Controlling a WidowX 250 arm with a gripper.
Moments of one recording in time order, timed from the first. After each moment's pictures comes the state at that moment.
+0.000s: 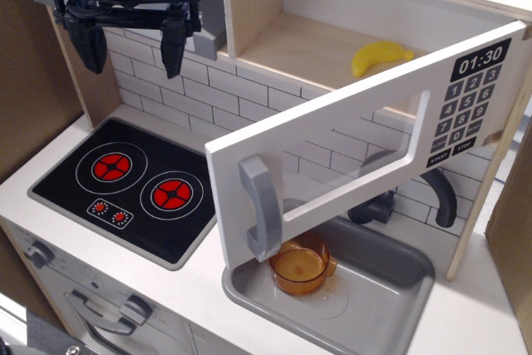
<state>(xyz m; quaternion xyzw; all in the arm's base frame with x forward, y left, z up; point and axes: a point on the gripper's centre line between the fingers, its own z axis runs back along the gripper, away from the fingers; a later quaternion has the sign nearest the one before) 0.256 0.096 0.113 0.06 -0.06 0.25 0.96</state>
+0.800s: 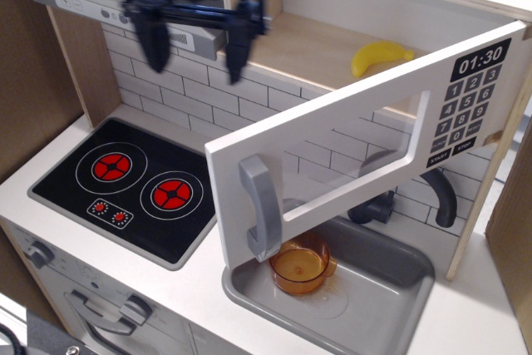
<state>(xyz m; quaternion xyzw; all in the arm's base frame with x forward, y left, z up) 0.263 0.032 0.123 0.01 -0.01 0.13 0.99</state>
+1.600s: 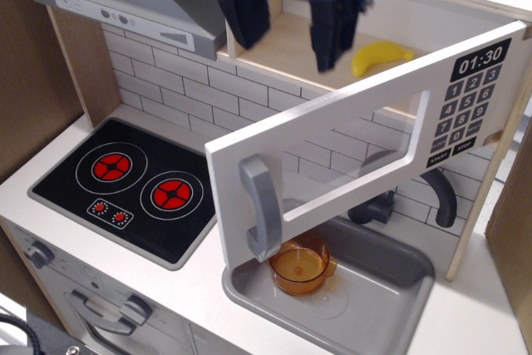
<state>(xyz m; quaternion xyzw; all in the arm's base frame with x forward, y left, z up) 0.254 -0.046 0.164 -0.05 -0.07 -0.06 0.99</state>
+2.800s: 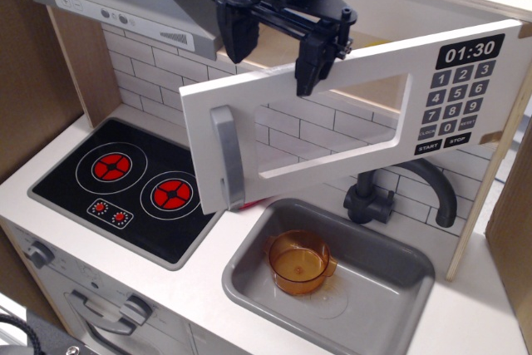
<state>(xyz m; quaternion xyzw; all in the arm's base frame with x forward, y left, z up) 0.279 -0.014 0.133 0.05 -0.07 -0.04 1.00</state>
